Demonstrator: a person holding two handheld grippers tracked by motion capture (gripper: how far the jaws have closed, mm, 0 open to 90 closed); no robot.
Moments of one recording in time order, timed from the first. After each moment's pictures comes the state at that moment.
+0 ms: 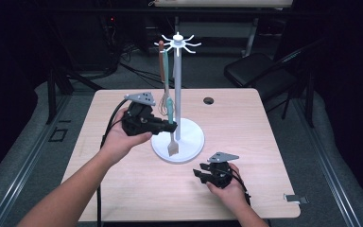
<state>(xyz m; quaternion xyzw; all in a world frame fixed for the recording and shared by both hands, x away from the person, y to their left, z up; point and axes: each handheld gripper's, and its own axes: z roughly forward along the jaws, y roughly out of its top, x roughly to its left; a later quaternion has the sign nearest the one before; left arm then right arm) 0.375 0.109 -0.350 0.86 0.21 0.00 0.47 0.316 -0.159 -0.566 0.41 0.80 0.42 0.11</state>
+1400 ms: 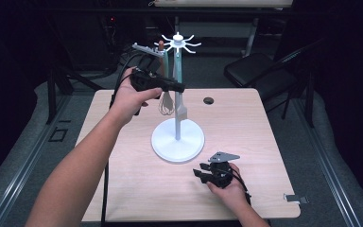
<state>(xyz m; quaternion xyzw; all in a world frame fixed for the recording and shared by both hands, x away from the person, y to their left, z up) 0.440 0.089 -0.290 0.84 0.24 0.00 0.49 0.317 -0.160 -0.567 0.41 0.80 0.43 0.11</state>
